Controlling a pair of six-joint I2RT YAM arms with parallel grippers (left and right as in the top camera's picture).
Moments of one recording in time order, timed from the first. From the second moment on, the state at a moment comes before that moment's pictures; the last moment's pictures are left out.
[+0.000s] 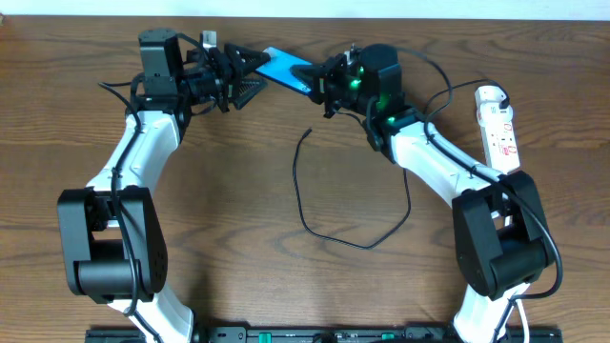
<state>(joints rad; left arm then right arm) 0.01 1.86 1.29 0.05 1.02 -1.21 0.43 1.95 1.32 0.35 -0.57 1.73</state>
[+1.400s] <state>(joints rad) 0.01 1.86 1.29 0.08 0.93 -1.52 0.52 1.95 1.32 0.40 -0.43 1.93</state>
